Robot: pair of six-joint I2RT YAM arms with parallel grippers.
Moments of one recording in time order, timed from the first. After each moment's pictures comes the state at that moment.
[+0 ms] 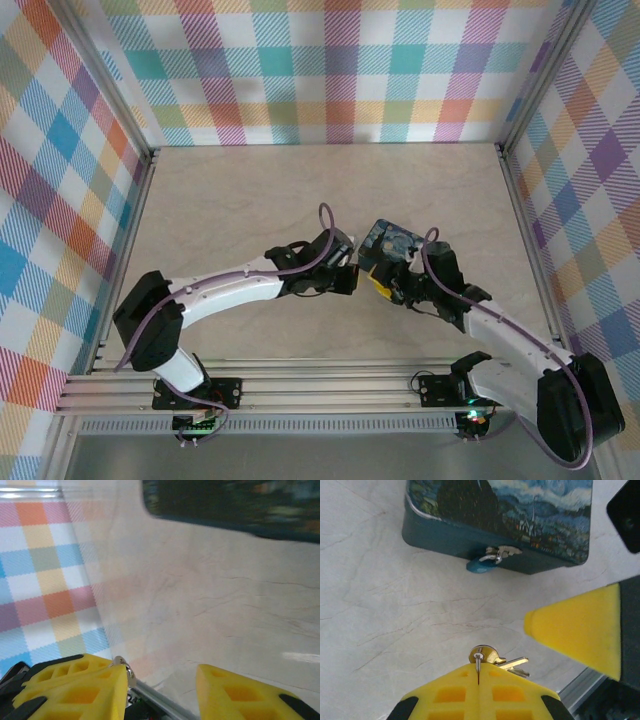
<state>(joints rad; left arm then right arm) -0.96 1.59 1.15 -0.43 0.06 -0.69 0.45 1.01 0.44 -0.06 -0.54 1.20</state>
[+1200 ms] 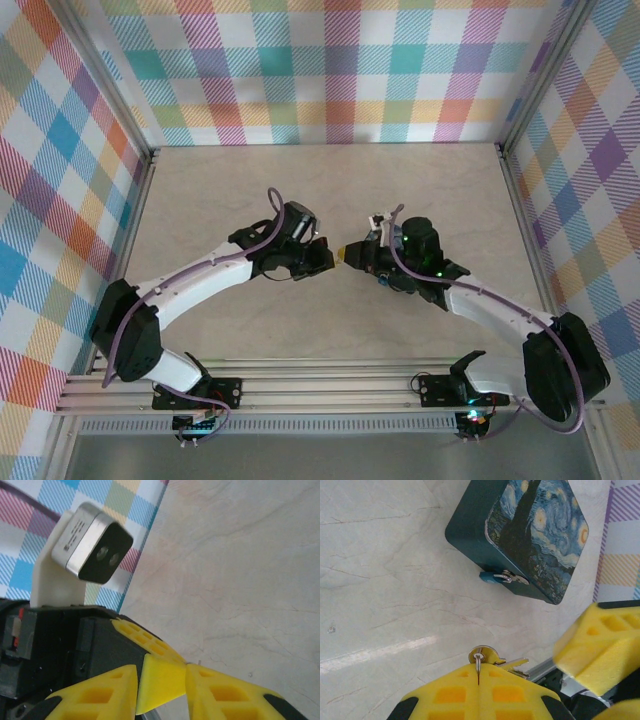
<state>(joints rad) -0.74 1.48 1.13 -0.53 0.31 -0.95 0.56 1.22 0.63 0.21 -0.62 0.77</state>
